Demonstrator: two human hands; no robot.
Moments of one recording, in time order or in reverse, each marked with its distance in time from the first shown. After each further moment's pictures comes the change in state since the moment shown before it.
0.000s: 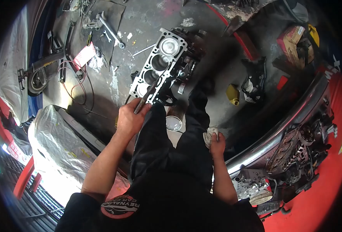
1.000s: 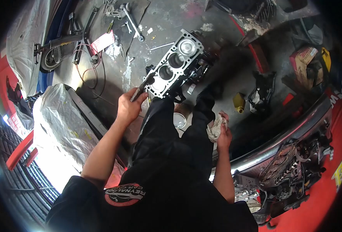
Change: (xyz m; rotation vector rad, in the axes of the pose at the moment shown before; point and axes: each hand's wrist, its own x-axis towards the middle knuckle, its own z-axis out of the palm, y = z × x) left_hand -0.010 -0.022 -0.030 -0.170 0.075 -0.131; right_hand 0.019 -0.092 -0.021 0.499 -0.145 0.074
